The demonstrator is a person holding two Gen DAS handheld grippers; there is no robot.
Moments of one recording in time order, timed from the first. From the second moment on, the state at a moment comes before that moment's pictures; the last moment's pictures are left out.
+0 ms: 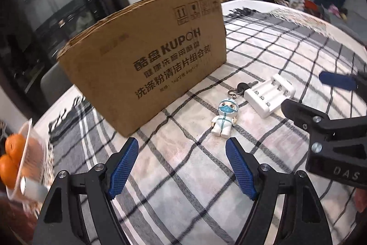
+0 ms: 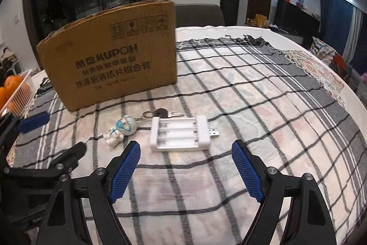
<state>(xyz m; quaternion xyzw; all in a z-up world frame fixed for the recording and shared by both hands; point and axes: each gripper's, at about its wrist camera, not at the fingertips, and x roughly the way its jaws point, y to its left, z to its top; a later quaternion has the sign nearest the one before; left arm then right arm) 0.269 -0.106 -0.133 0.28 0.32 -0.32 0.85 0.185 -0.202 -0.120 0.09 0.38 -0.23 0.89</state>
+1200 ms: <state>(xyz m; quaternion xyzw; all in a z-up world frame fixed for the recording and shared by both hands) 0.309 -0.173 -0.128 0.36 0.34 -0.50 0.71 0.218 -0.195 -0.137 0.08 0.40 -0.26 0.88</state>
